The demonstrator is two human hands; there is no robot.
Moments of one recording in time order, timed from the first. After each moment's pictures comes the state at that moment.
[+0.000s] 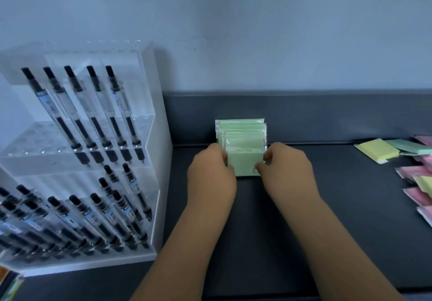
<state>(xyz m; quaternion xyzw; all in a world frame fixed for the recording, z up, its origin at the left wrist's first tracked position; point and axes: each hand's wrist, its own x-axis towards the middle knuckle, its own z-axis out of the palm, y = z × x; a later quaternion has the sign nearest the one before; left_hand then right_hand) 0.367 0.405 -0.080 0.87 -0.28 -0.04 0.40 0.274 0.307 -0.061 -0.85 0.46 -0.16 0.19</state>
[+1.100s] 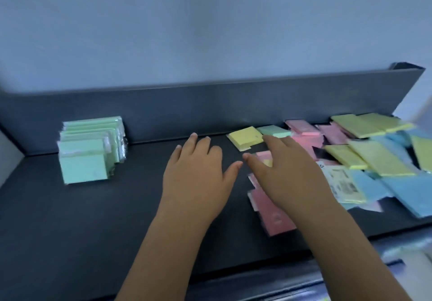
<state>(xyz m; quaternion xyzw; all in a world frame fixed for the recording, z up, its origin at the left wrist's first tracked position) 0.163 0.238 -0.065 0.86 -0.50 0.06 0.11 0.036 0.130 -0.061 -0.86 0.45 -0.20 0.14</state>
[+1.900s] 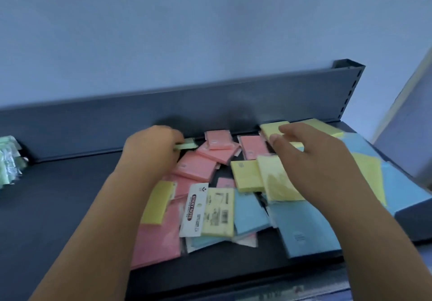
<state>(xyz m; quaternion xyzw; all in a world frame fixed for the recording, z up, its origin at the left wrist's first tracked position) 0.107 0.051 -0.047 0.88 -0.47 0.10 0.02 -0.148 -0.051 -0.017 -0.80 0.44 -0.28 0.30</state>
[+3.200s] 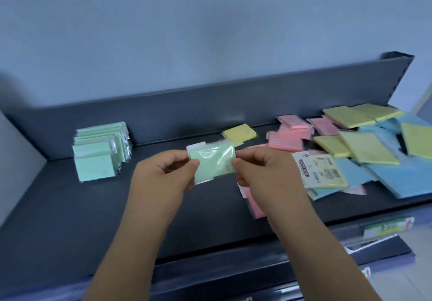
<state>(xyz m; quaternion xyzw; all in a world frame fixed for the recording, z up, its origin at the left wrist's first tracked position) 0.126 0.281 -0.043 0.71 -0.26 -0.15 0.64 0.005 0.165 -0.055 -0.67 0.39 -0.34 0.54</state>
